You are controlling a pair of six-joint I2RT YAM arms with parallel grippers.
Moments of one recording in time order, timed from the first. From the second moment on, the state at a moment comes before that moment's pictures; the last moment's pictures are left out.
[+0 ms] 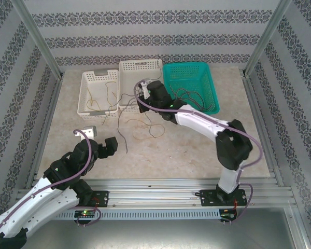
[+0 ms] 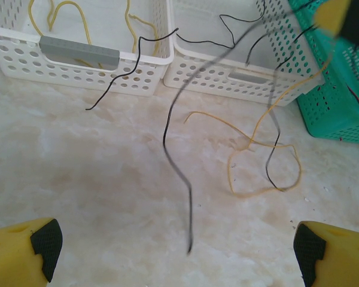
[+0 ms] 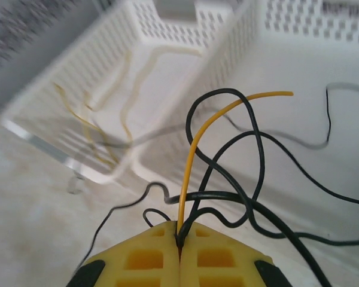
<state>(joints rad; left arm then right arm) -0.71 0.51 0.61 -0.73 -0.44 -0.69 0.72 1.79 1.42 -0.14 -0.06 0.25</state>
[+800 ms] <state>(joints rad) -0.64 0.69 0.67 -0.26 -0.14 -0.59 0.72 1.28 1.02 -0.03 -0.61 0.33</state>
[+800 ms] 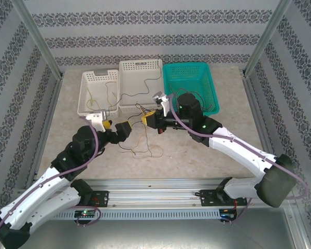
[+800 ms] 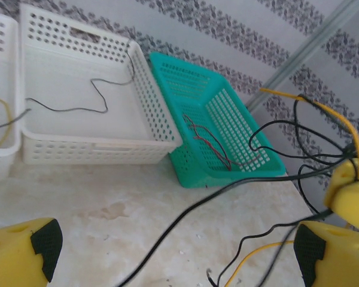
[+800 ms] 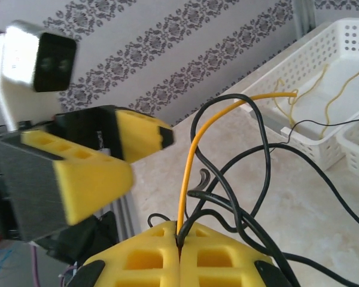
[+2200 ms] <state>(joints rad) -0.40 0.94 1.21 -0.29 0.07 -0.42 0.47 1.03 0.61 -0.01 -0.45 0.44</state>
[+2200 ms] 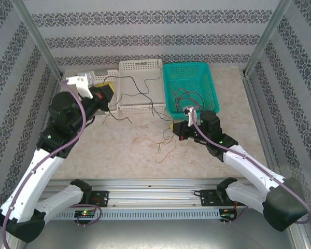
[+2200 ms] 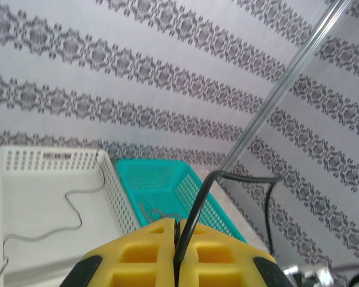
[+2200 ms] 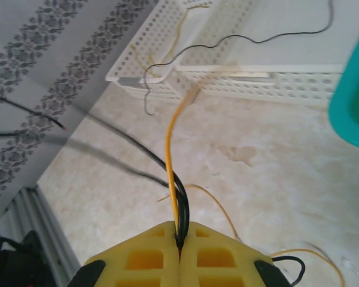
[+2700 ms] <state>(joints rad) -0.28 1.51 1.55 -0.16 0.14 -0.38 0.47 0.82 0.48 -0.01 -0.35 0.48</state>
